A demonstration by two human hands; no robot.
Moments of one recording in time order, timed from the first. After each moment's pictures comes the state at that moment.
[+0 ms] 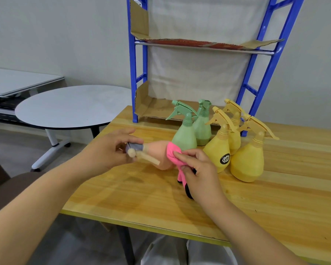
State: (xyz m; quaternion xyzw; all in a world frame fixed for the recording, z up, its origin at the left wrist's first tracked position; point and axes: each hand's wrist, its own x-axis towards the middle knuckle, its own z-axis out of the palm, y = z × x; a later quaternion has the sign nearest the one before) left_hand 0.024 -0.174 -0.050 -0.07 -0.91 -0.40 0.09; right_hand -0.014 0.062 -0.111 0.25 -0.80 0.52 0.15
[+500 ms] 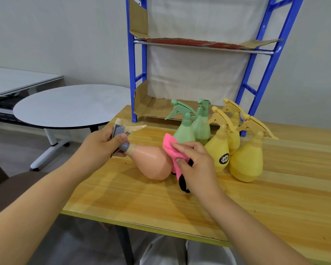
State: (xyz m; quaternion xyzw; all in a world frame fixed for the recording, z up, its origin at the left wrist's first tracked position) left_hand 0.013 -0.175 -0.060 0.06 -0.82 -0.54 0.17; right_hand -0.020 0.054 -0.096 0.24 -0.81 0.52 0.16
